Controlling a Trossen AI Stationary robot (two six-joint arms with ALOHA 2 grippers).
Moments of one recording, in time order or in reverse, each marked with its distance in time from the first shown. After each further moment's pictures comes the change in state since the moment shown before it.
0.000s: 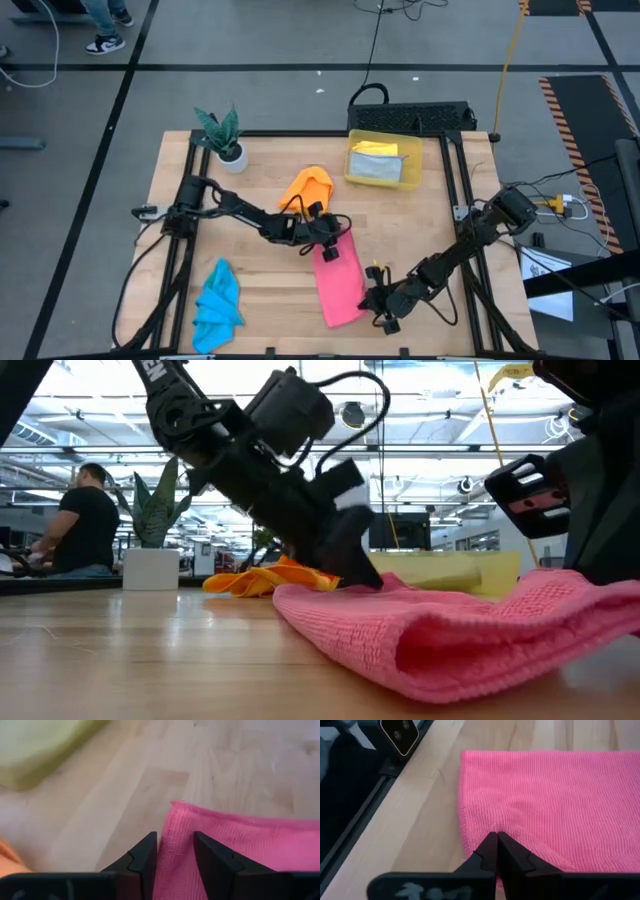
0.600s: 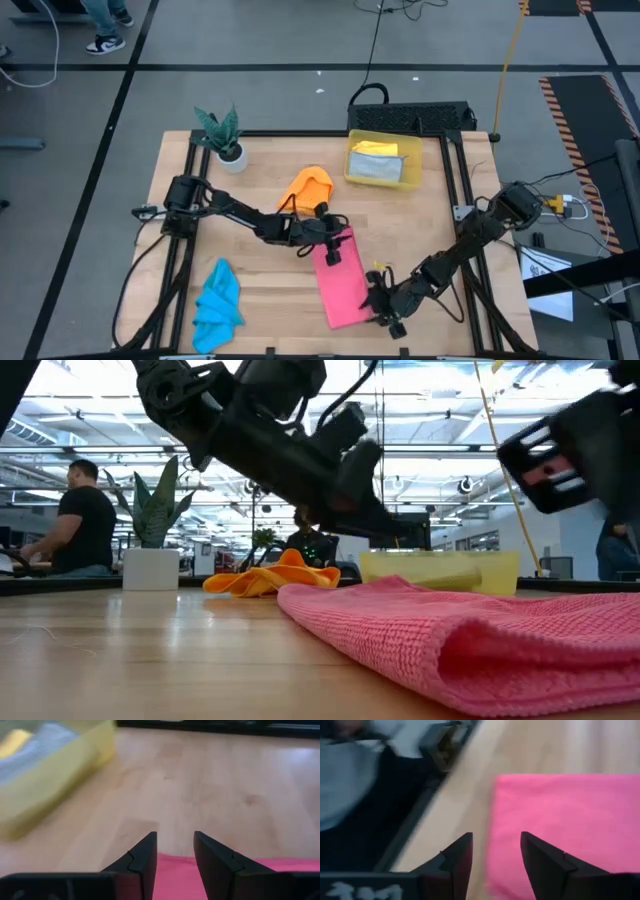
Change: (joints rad) left arm -0.026 -0.066 0.004 0.096 0.039 0.041; right arm 0.003 -0.060 0.001 0.009 -0.105 -0.009
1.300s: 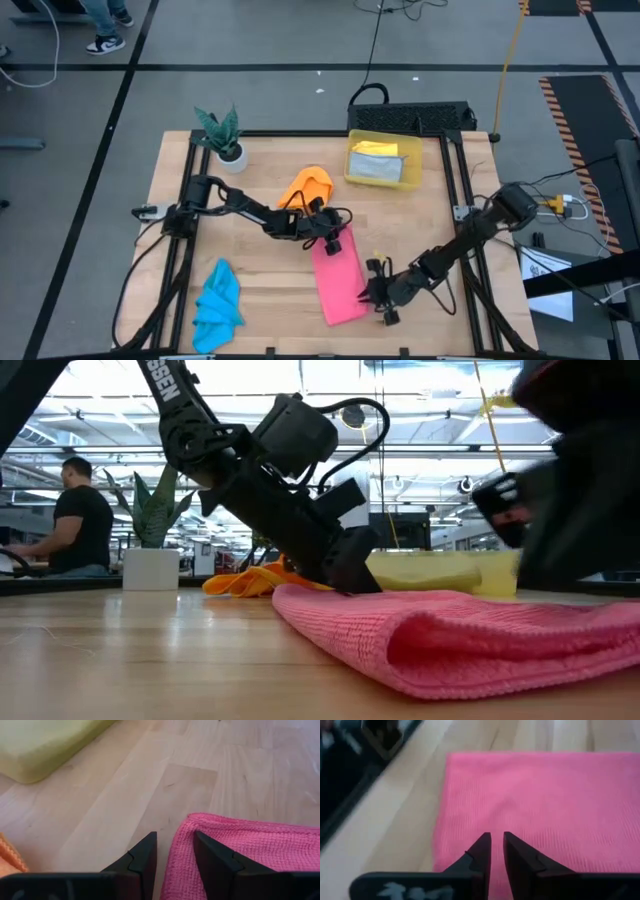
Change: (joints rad) left arm 0.073 0.122 0.001 -0.047 -0.030 -0.046; right arm -0.052 0.036 -0.096 0.120 0.084 -0.044
